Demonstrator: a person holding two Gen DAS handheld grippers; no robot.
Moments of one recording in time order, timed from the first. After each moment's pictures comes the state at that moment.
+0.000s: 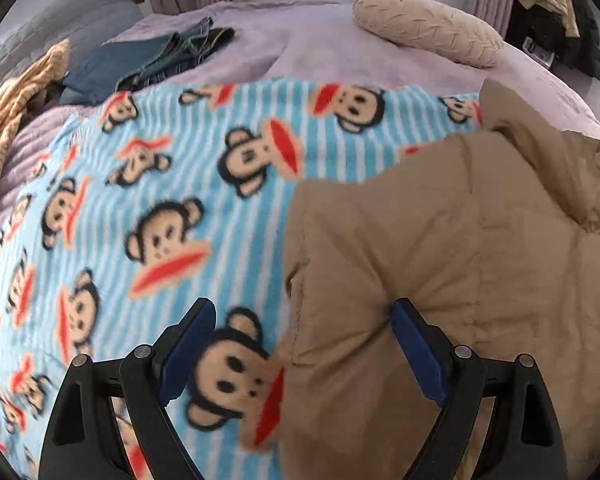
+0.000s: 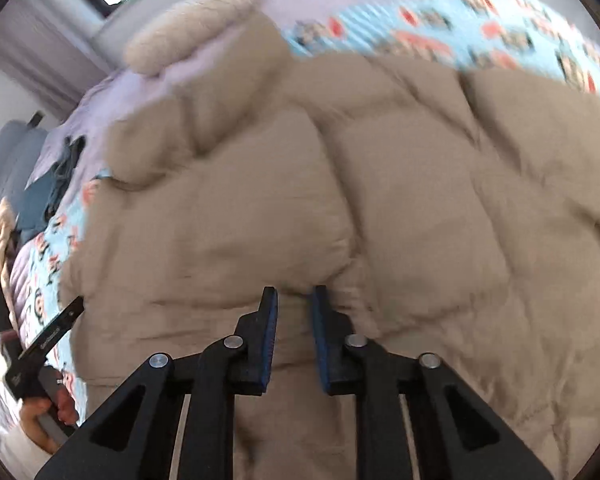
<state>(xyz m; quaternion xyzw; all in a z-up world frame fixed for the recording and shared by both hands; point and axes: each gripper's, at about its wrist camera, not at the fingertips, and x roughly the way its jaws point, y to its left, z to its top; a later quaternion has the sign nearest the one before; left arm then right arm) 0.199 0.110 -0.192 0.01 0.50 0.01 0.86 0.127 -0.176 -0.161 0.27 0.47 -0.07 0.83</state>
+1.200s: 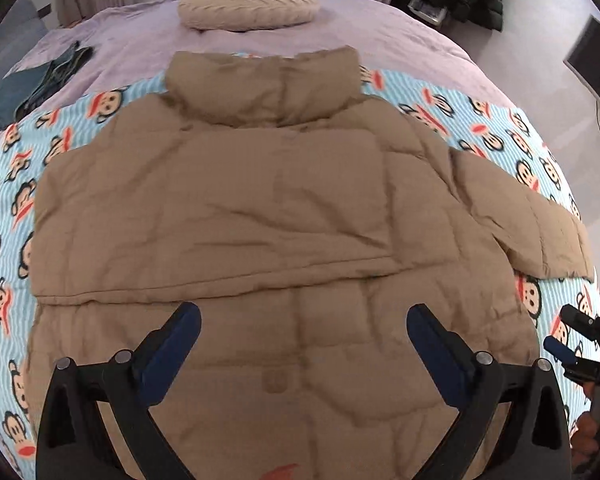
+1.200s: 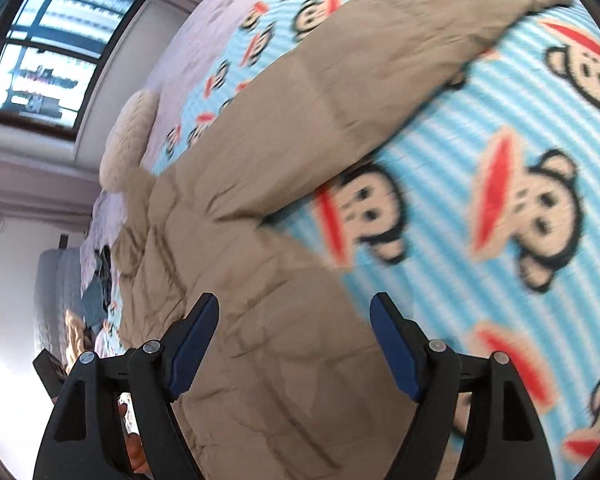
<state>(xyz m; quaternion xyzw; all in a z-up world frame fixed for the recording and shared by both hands) 0.063 -0.140 -0.122 0.00 0.55 -0.15 0.82 -0.067 -0.386 -0.157 0.48 0.40 -0.09 0.77</state>
